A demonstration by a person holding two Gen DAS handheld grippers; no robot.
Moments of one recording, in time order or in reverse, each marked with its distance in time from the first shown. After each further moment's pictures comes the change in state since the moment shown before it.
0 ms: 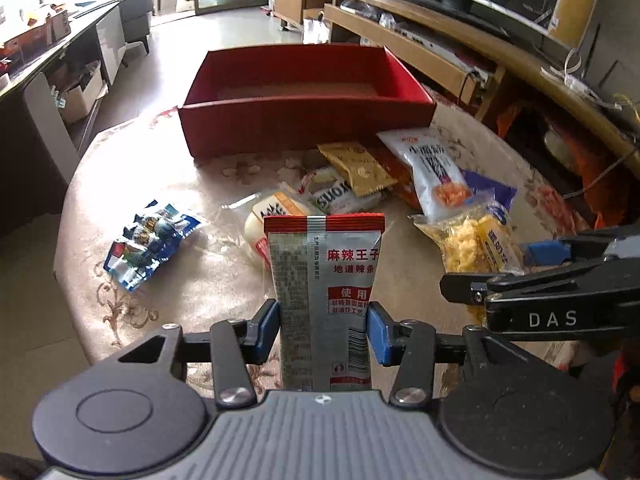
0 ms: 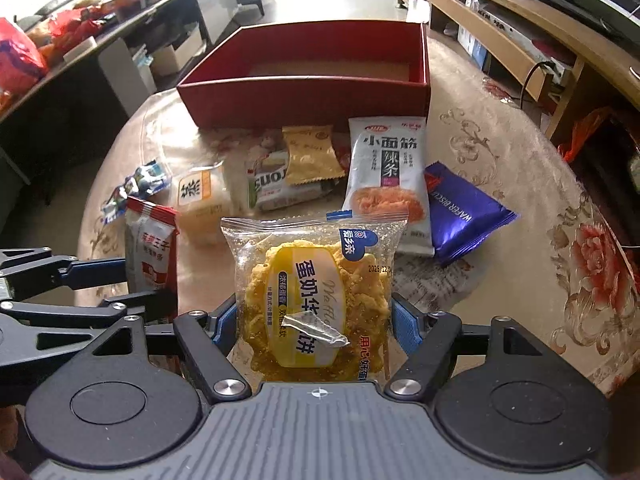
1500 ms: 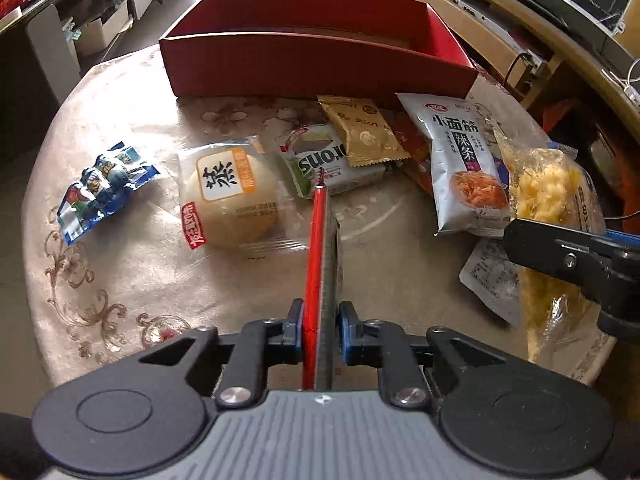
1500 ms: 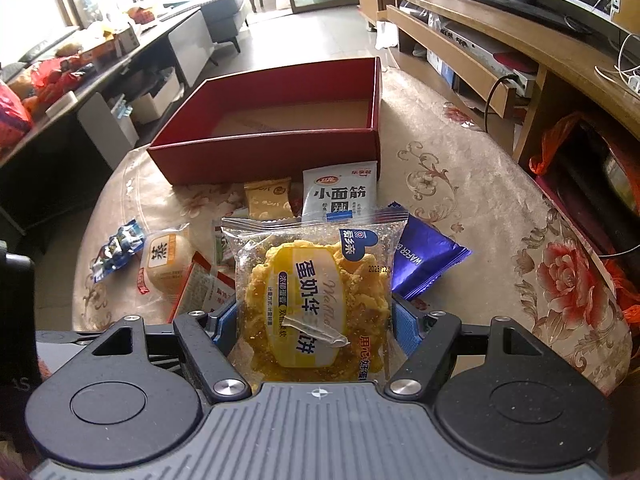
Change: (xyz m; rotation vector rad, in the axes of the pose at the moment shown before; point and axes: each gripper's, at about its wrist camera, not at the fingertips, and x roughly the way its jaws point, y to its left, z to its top) left arm 0.068 -0.034 0.013 -0.155 0.147 0.062; right arm -0.014 -0.033 0.018 0.081 -0.089 -0.002
